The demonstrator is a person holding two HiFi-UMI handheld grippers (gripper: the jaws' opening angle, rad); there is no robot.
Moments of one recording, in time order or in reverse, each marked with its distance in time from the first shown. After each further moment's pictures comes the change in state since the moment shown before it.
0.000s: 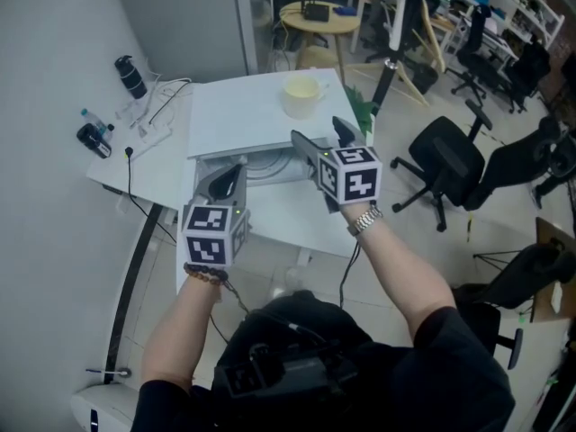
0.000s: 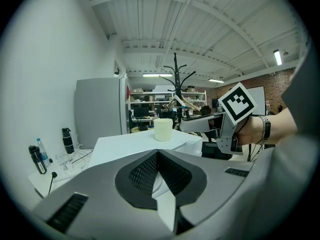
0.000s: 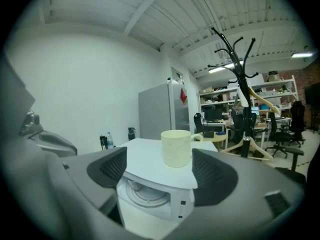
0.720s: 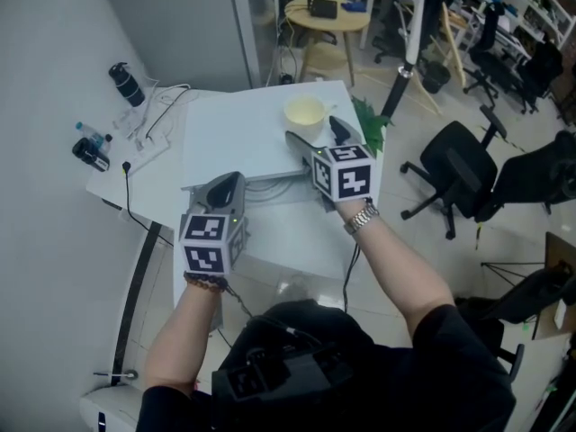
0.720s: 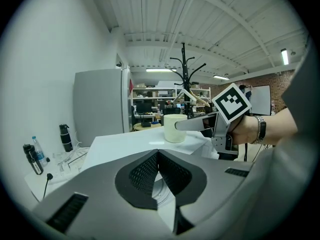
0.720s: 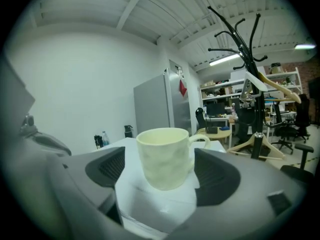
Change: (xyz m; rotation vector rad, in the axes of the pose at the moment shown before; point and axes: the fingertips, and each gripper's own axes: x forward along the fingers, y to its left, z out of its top) left arm 0.071 0.034 0.002 -0.020 0.049 0.030; right arm 0.089 -0.037 0.002 0.029 0.046 0.030
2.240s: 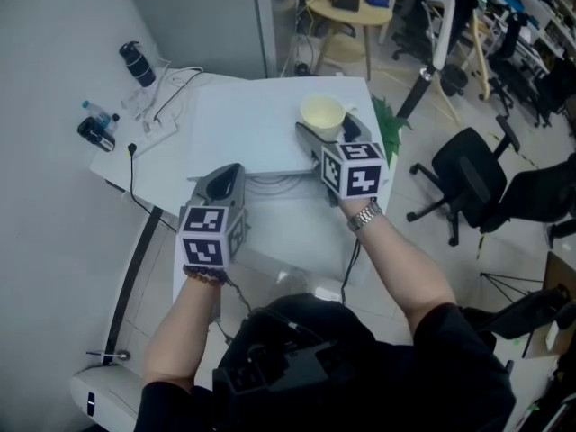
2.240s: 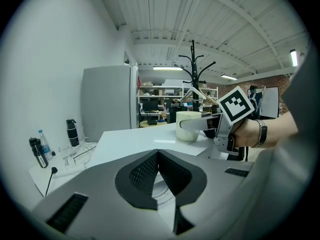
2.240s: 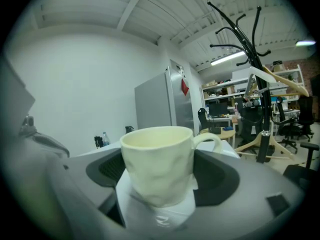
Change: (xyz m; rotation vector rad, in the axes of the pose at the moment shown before) left arm 0.006 0.029 -0.011 -0.049 0.019 0.064; right arm 0.027 0.002 -0.002 -0.001 -0.016 0.027
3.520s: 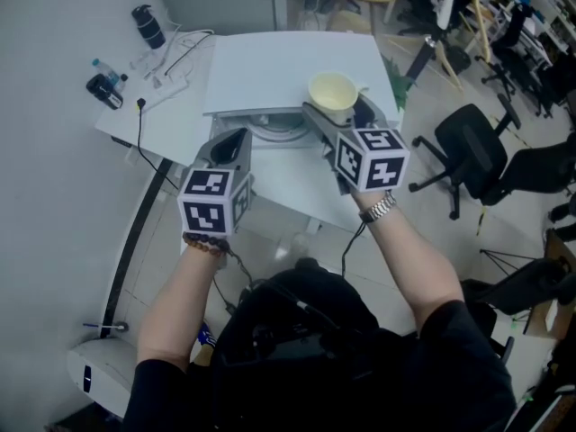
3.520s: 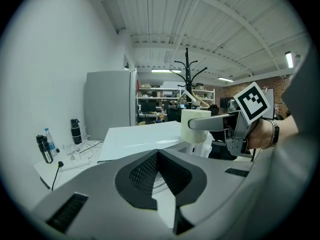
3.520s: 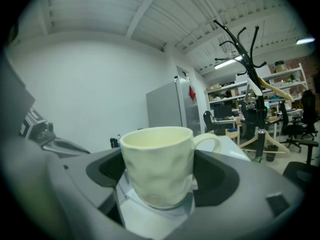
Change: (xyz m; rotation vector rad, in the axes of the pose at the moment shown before) left arm -0.072 -0.016 -0.022 -0.005 -0.023 -0.025; right arm -0.094 0.074 -0.015 -0.007 -0.046 0.061
